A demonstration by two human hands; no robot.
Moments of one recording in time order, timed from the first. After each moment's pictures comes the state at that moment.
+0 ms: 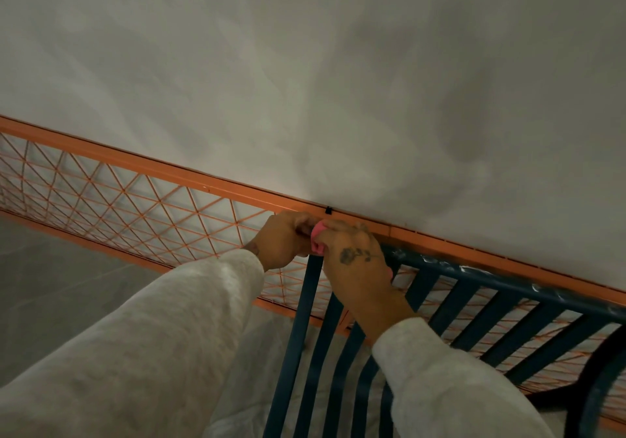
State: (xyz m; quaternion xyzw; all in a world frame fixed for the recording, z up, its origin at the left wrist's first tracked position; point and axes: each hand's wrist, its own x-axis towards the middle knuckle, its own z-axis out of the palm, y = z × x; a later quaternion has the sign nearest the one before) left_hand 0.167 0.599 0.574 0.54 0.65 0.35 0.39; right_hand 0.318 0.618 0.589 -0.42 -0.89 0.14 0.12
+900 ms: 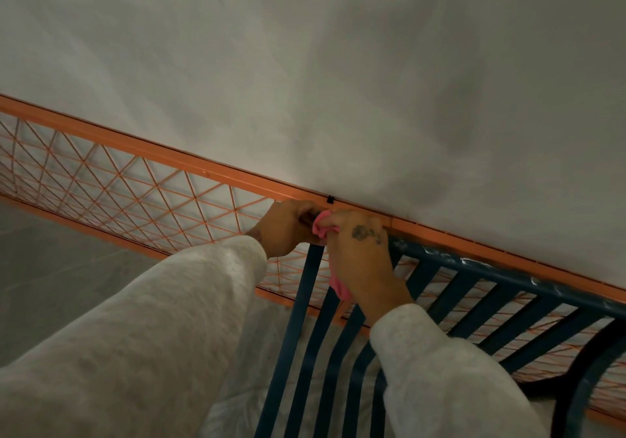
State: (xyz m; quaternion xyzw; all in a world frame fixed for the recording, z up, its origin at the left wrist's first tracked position) left_hand 0.168 0.596 0.576 0.60 0.63 0.35 0.35; right_hand 0.318 0.614 0.608 -0.48 -0.83 0.24 0.14
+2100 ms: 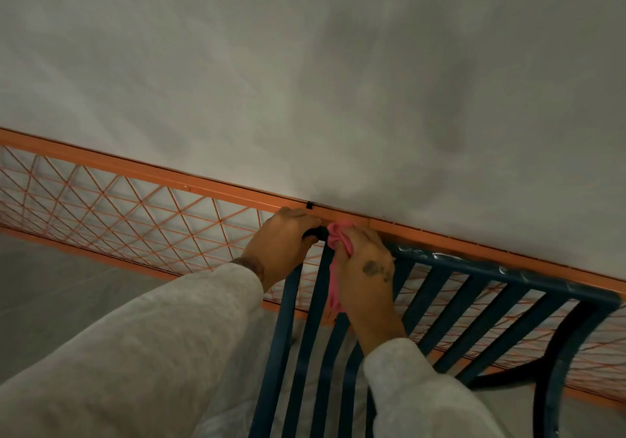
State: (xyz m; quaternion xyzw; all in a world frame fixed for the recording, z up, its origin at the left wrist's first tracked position) left_hand 0.202 0.589 0.579 0.72 0.64 0.28 0.07; right_hand 0.358 0.604 0.573 -0.50 -0.76 0.19 0.36
